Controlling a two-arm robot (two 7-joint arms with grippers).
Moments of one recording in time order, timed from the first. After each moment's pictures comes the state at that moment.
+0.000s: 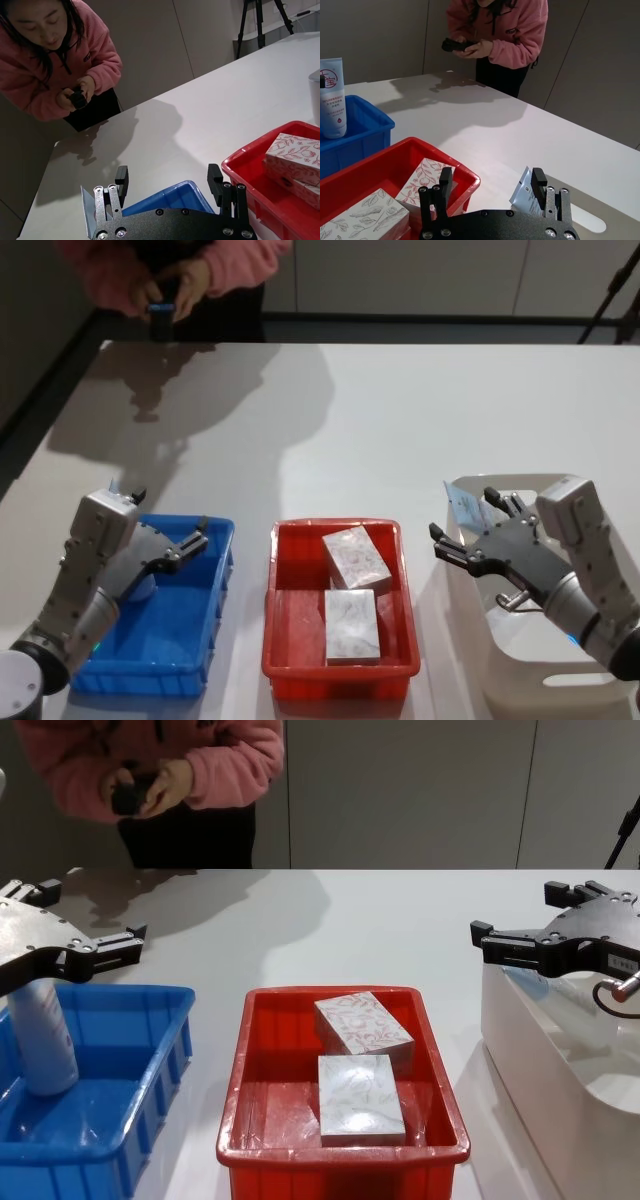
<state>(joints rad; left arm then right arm) -0.20 0.60 0.45 -1.41 -0.25 -0.12 0.03 0.20 0.37 -0.37 -1.42 0.20 -0.04 0.24</state>
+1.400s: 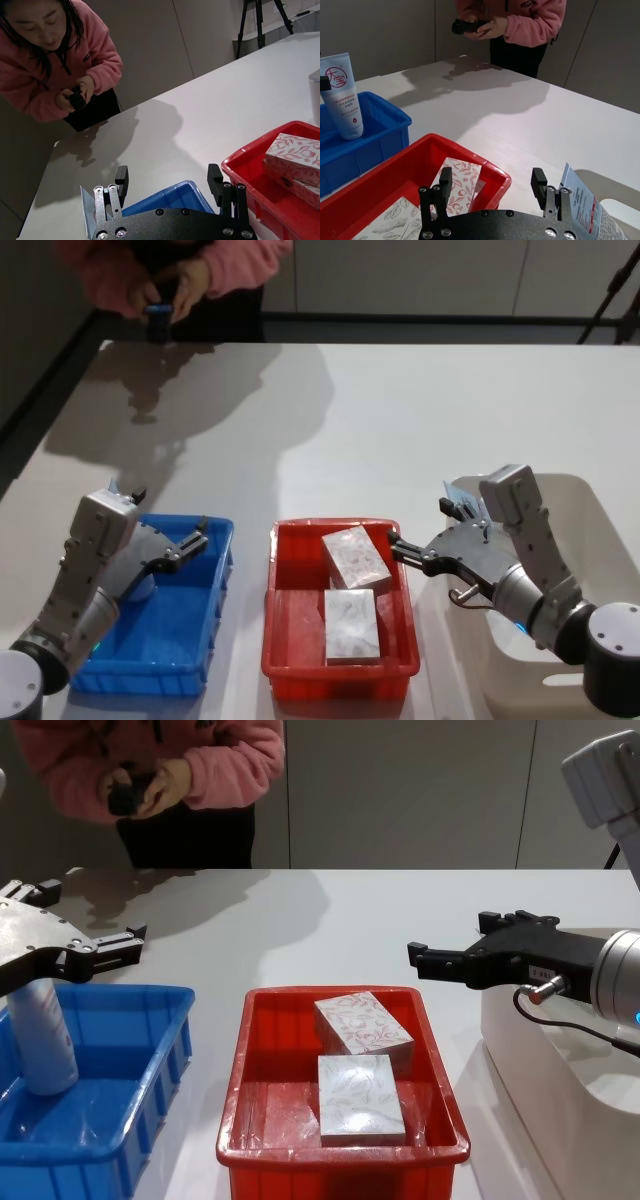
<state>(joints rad) -0.20 0.60 0.45 -1.41 -0.25 -0.12 0.03 0.27 0.23 -0.36 -1.32 0.15 0.08 0.30</state>
